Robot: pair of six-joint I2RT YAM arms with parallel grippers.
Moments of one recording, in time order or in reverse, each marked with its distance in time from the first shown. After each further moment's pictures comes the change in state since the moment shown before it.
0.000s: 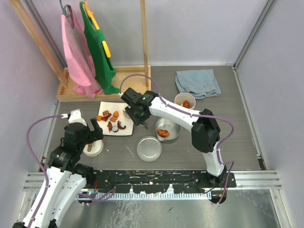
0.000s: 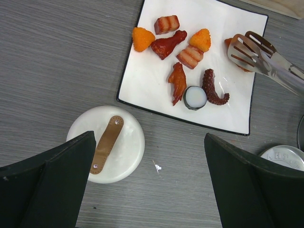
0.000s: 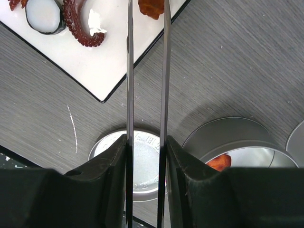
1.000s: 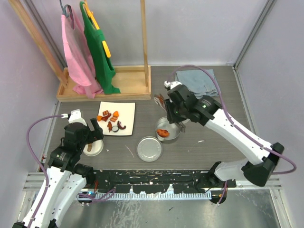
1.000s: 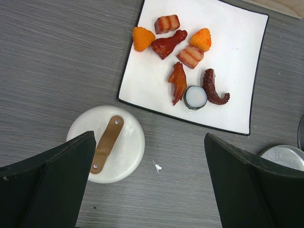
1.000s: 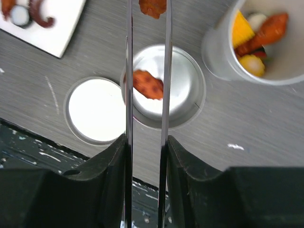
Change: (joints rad) left arm 0.000 0.002 0.000 0.000 0.000 0.000; right arm -0.124 -0.668 -0.373 -0.055 0.072 0.099
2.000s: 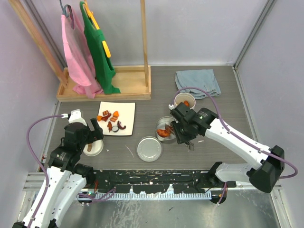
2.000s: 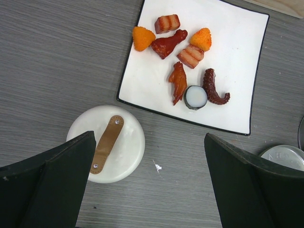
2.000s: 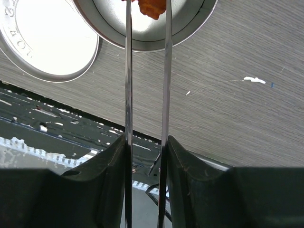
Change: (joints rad) left arm 0.001 0.002 0.000 0.000 0.000 0.000; right arm -0.026 -0.140 -0.328 -0.138 -0.094 0.045
